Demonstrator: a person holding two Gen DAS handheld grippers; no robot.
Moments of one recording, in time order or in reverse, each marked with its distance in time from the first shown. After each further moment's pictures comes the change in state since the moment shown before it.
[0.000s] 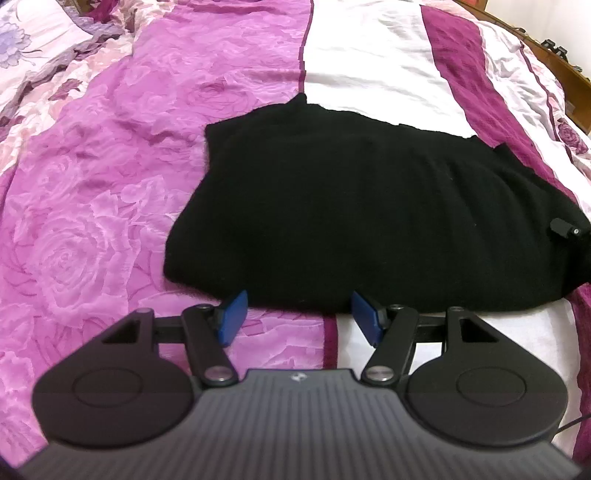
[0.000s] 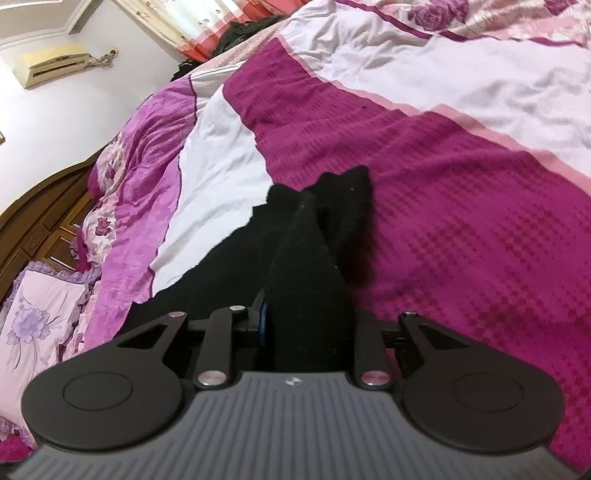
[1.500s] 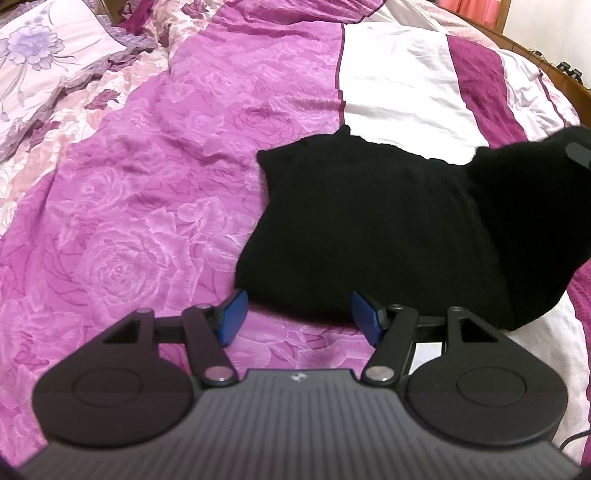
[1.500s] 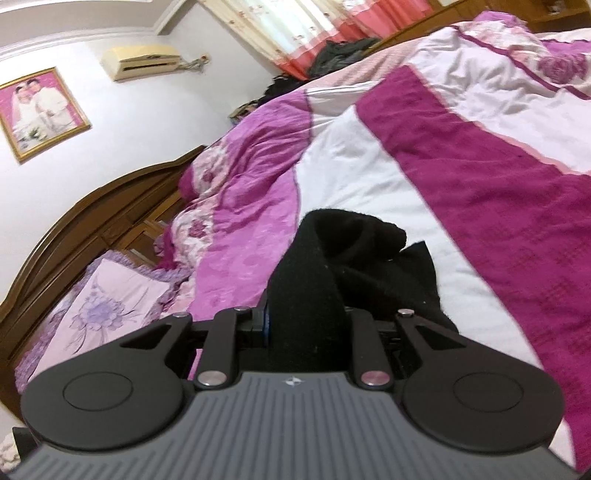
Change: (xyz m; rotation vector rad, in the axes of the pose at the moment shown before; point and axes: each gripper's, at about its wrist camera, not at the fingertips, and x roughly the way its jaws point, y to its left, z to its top) left arm -0.023 0.033 0.005 -0.043 -0.073 0.051; right arm -0.022 0.136 -0.006 -0.133 -0.066 0.267
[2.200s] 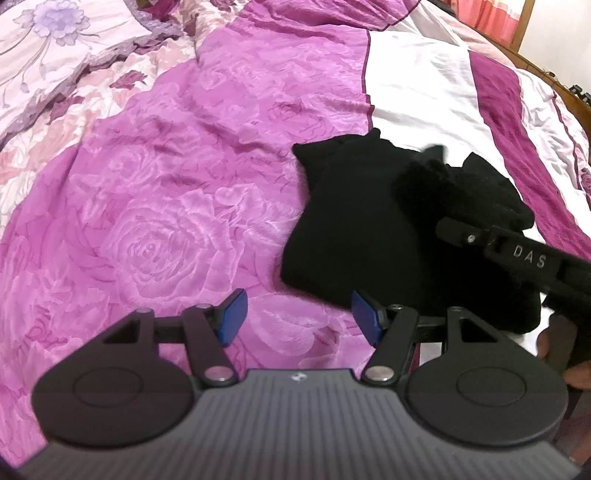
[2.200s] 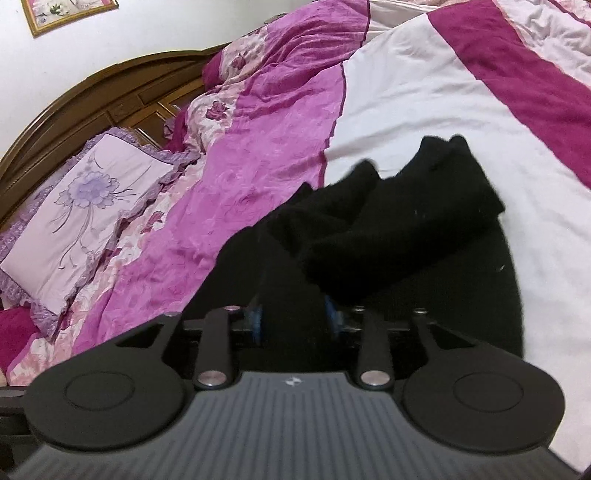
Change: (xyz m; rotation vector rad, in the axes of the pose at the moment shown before) left arm -0.007 0.034 -0.012 -0.081 -0.004 -0.004; right arm 0.071 0.066 -0.120 -0.198 0.263 -0.021
